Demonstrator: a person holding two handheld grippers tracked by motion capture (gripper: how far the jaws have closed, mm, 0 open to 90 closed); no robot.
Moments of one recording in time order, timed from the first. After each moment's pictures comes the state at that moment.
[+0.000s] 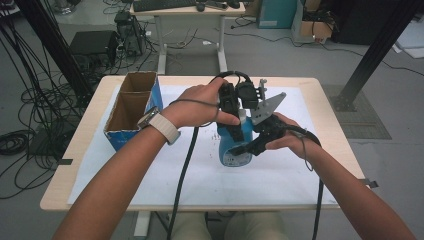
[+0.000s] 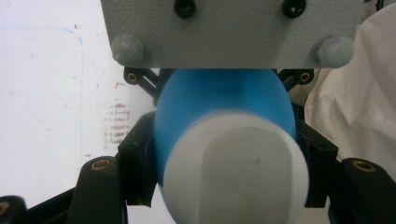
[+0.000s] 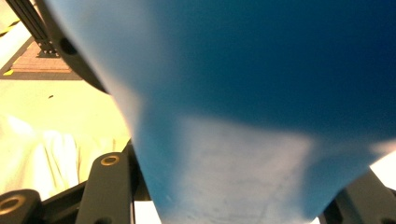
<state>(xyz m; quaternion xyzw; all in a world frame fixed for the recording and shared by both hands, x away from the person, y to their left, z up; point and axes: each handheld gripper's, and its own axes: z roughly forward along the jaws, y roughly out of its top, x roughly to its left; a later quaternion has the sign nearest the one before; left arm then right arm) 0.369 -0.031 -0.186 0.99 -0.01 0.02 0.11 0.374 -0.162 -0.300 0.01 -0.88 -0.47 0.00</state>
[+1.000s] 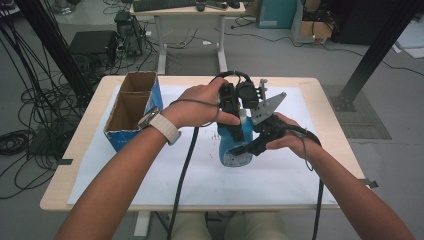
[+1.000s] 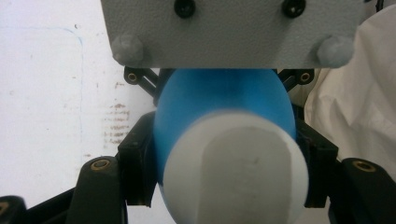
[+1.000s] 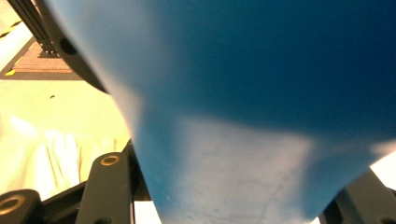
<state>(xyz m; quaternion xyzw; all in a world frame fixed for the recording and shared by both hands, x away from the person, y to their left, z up) 0.370 -0.032 -0.186 0.99 -0.01 0.02 0.11 0.375 -0.163 -0.300 0.01 -0.88 -0.47 0.00</state>
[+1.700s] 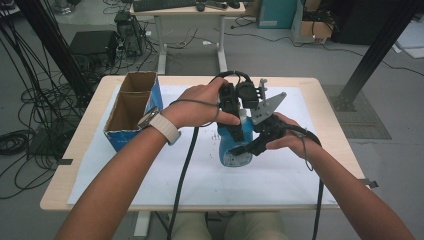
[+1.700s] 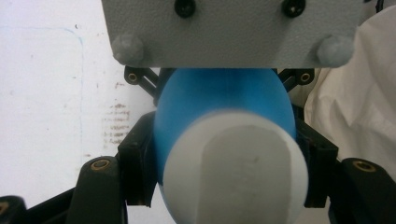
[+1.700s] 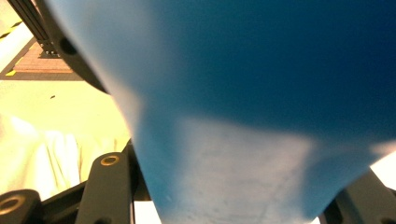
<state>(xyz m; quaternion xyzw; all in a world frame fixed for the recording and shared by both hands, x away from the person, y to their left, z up) 0.370 -0.032 -0.186 0.99 -0.01 0.02 0.11 0.375 -0.163 -0.300 0.01 -0.88 -0.47 0.00</state>
